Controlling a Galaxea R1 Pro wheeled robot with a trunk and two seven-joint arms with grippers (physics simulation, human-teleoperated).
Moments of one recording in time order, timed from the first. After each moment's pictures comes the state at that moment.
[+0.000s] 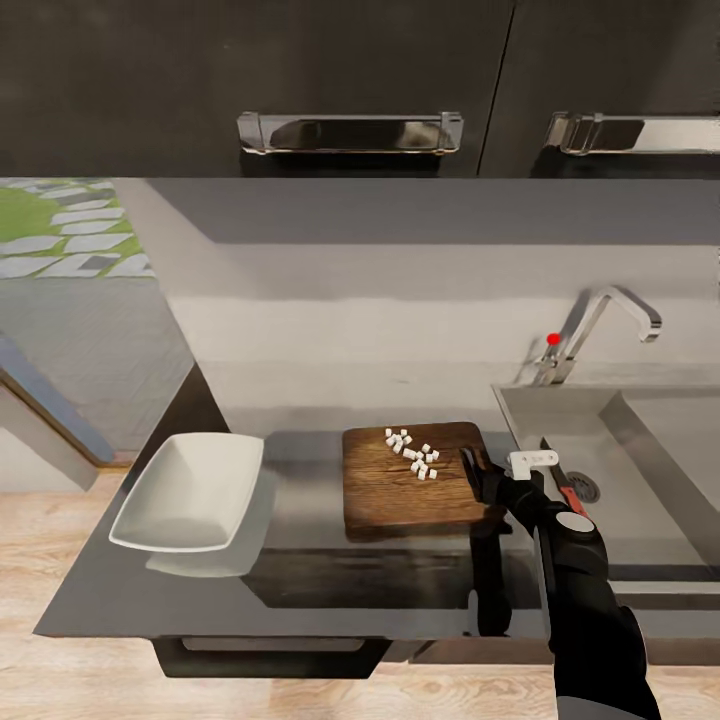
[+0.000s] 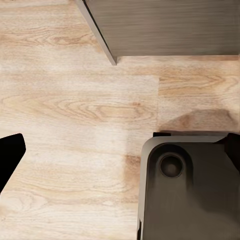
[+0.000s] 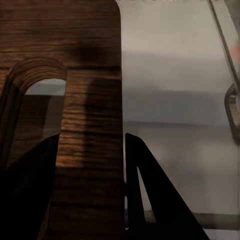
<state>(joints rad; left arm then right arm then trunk) -0.03 0.06 -0.72 -0.12 0.65 -0.79 0.26 -0.43 0.17 -0.30 -1.54 0.42 0.54 0.39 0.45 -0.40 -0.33</state>
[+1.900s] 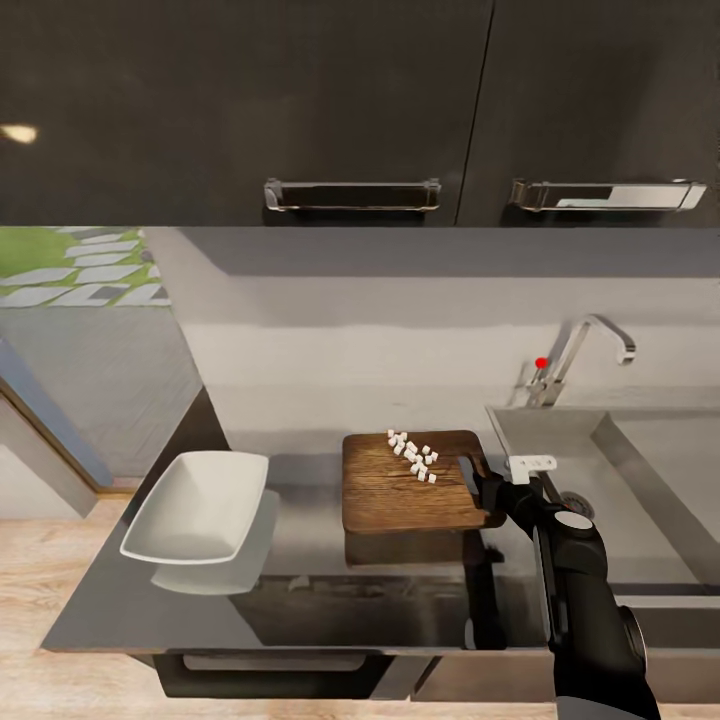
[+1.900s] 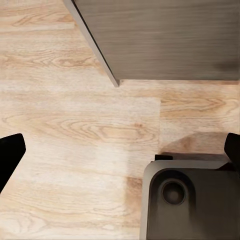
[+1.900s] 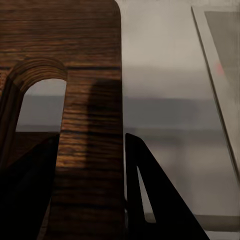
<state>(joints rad) -0.03 0.06 -0.72 -0.11 0.65 -0.79 0.26 -0.43 0.17 -0.30 -1.54 0.42 0.62 0.40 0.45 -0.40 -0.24</state>
